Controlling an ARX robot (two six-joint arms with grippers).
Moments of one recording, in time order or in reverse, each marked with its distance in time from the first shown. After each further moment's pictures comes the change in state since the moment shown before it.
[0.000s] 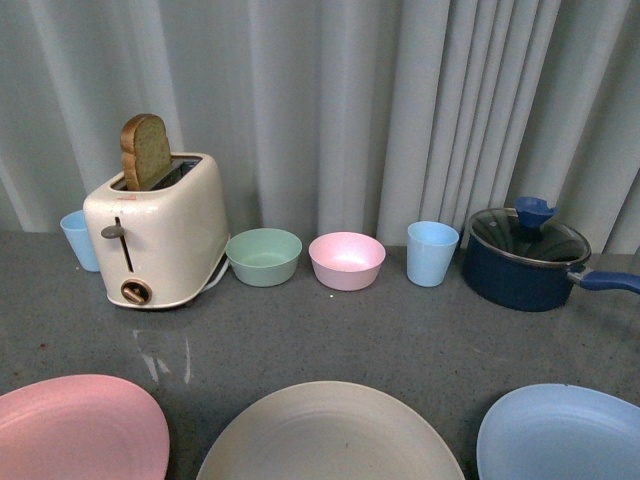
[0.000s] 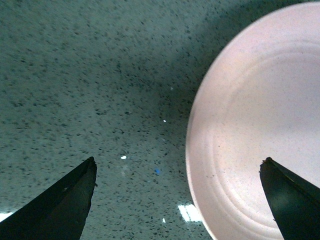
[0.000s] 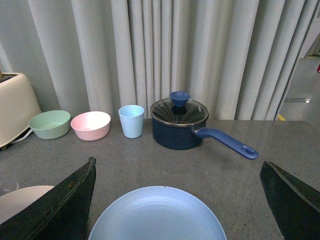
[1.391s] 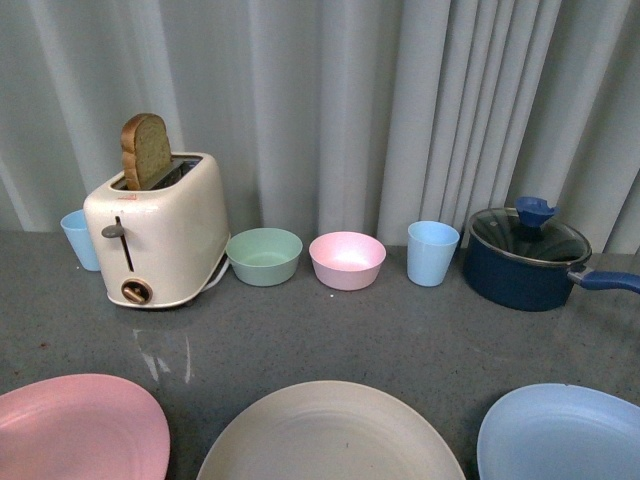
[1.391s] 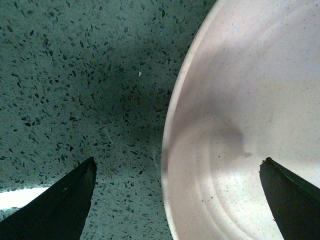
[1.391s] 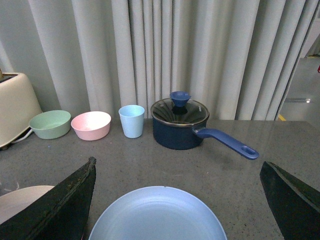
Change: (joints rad) left arm -0.099 0.189 0.078 -0.011 -0.101 0.017; right arm 0.000 0.000 0.000 0.000 0.000 0.000
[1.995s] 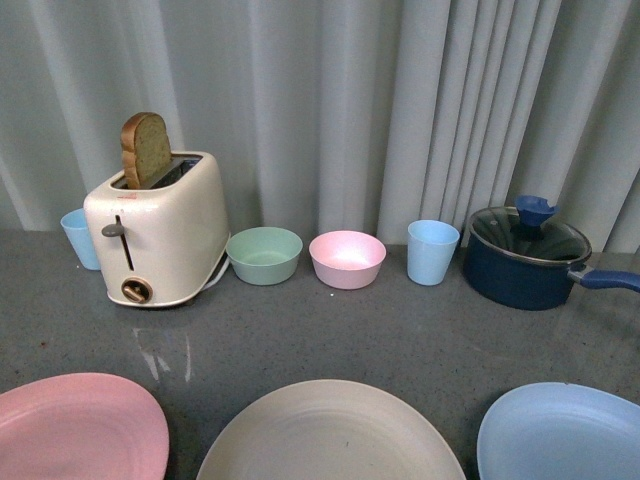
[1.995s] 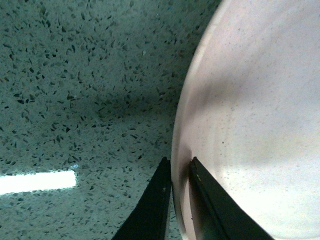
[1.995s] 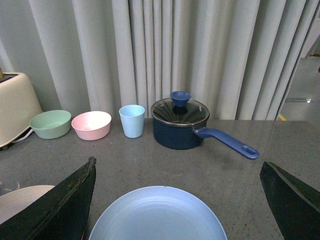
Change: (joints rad) left arm 0.020 0.009 0.031 -0.079 0.021 -0.037; right arm 0.000 0.000 0.000 0.000 0.000 0.000
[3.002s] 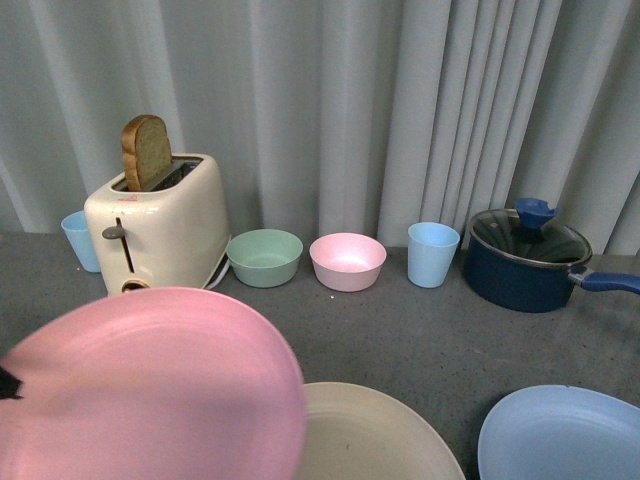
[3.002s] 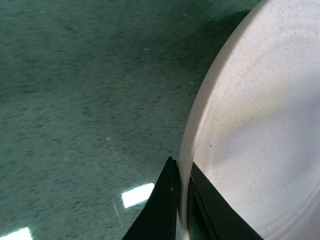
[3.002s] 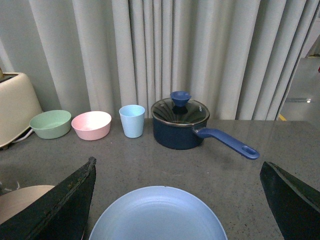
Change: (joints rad) left arm -0.314 -0.326 -0.013 -0.163 0.221 -0.226; right arm 0.000 0.000 0.000 0.000 0.000 0.000
